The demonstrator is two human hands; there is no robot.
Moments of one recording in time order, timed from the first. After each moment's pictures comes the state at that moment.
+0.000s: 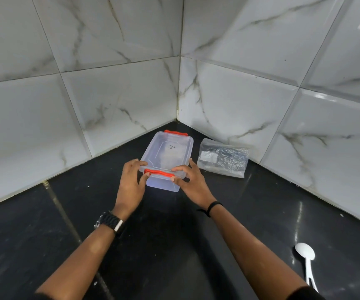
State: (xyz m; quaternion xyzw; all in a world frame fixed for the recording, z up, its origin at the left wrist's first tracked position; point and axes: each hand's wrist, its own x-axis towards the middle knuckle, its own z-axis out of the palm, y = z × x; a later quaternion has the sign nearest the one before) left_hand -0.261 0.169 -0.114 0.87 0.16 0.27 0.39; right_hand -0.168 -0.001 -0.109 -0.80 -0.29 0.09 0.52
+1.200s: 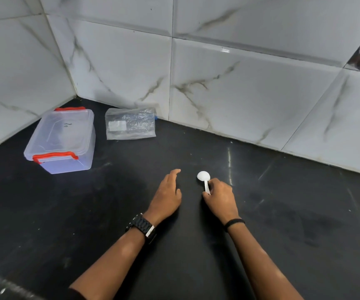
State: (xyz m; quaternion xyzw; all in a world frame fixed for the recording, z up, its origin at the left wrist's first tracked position) left_hand -0.271 -0.115 -0.153 0.90 -0.09 -0.01 0.43; right_hand -0.282 -0.278 -0.139 -0.95 0.10 -0.02 0.29
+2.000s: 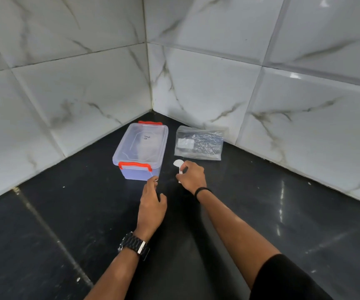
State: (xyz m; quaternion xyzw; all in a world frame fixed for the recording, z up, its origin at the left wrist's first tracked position) left_hand -0.274 0.052 -0.142 0.86 0.17 0.15 0.46; right_hand -0.167 -0.046 -0.110 -0.90 -0.05 0.07 0.42
